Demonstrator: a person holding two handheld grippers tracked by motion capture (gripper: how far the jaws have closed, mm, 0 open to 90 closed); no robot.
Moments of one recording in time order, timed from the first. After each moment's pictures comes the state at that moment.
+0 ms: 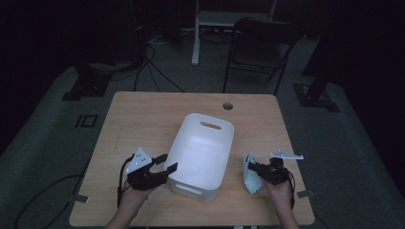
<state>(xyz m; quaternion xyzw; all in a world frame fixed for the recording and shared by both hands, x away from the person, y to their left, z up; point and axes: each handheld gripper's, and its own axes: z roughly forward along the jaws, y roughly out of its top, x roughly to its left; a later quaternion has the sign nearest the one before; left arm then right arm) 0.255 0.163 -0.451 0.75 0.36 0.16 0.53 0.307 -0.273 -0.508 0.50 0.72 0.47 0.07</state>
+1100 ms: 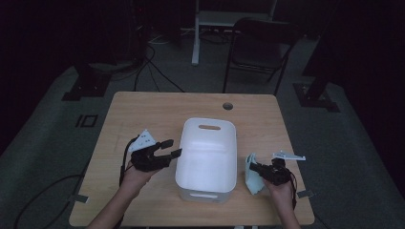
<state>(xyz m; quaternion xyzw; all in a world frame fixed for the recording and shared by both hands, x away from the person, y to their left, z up) 0.309 0.158 -0.424 0.76 0.32 0.14 0.54 0.307 -0.280 -0.512 0.50 0.72 0.47 0.07</state>
